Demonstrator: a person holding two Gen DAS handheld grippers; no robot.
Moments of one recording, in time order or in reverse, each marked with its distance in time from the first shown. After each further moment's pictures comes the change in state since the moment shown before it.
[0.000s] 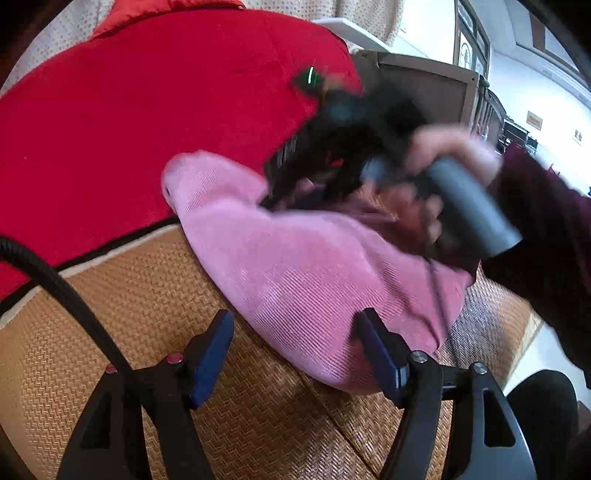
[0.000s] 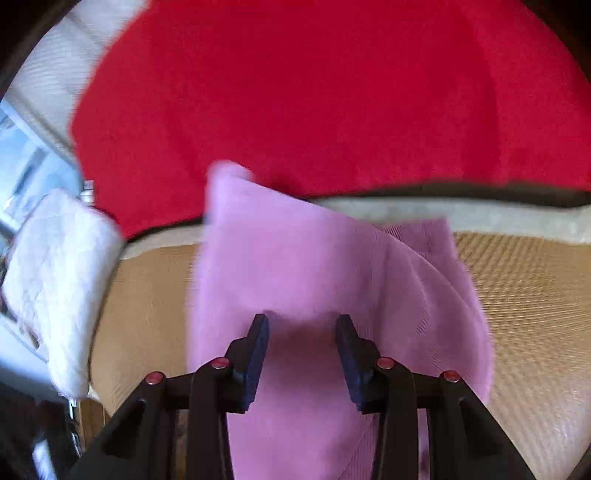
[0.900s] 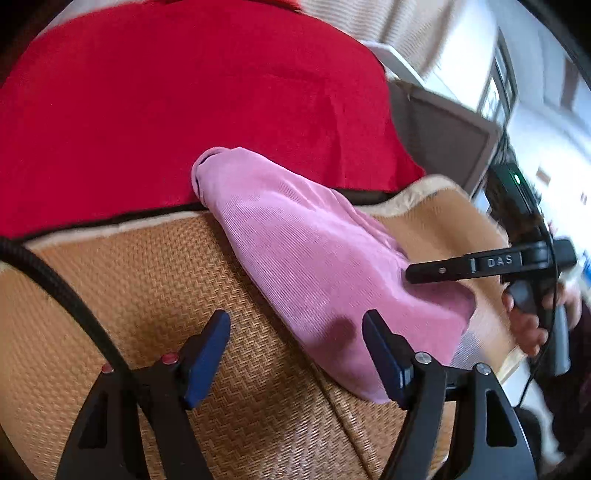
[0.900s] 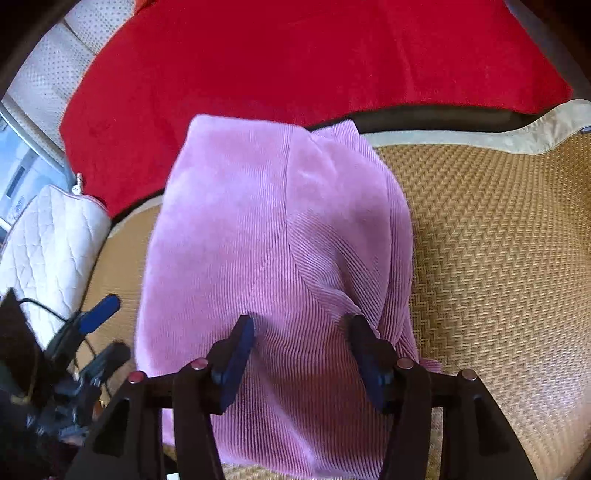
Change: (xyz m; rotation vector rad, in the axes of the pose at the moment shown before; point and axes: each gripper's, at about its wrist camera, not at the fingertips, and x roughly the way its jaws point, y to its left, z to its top) left arm -0.018 0.049 -0.003 -0.235 -0.015 -0.101; right arm -0.089 -0.049 -0.115 0.049 -0.115 -0.041
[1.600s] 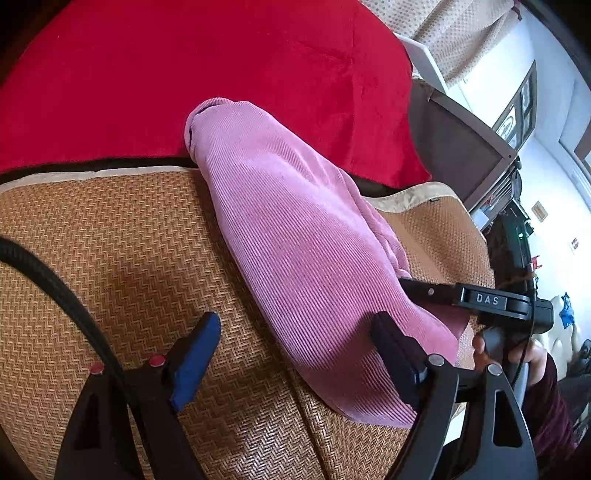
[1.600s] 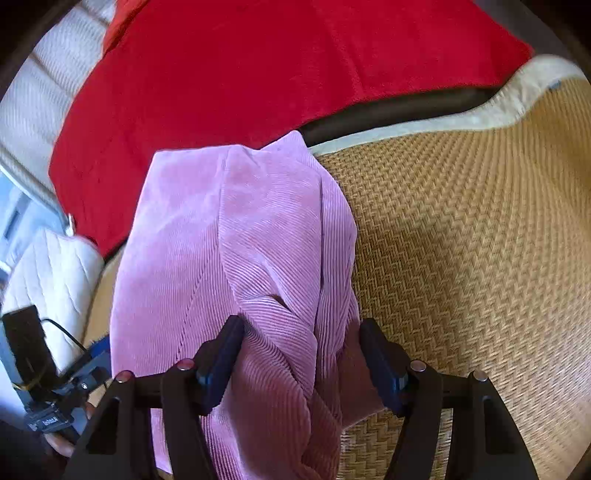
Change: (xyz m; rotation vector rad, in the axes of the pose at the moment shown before) left arm 0.039 0.008 -0.002 -0.141 0.088 -0.062; right arm -0.005 -0.030 -0.027 0.130 -0.076 0.017
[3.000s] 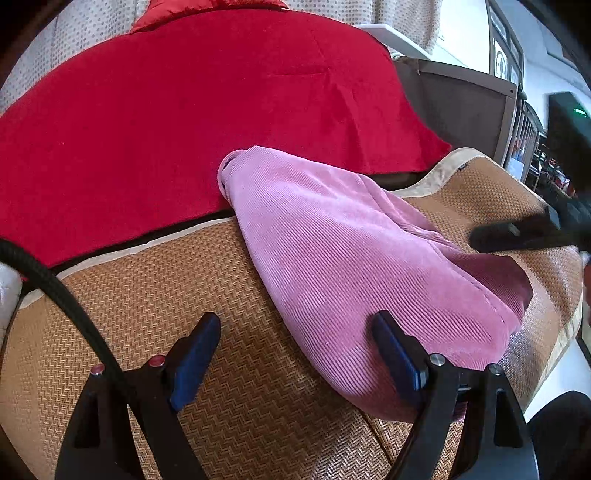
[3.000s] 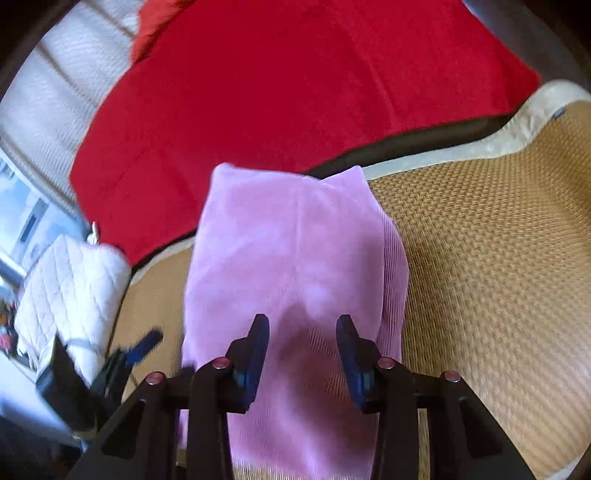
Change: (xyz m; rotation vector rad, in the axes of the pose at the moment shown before) left arm -0.022 -0.029 -0.020 0.296 -0.109 0.307; right arm -0.073 0.058 -0.035 -0.064 -0.052 0.014
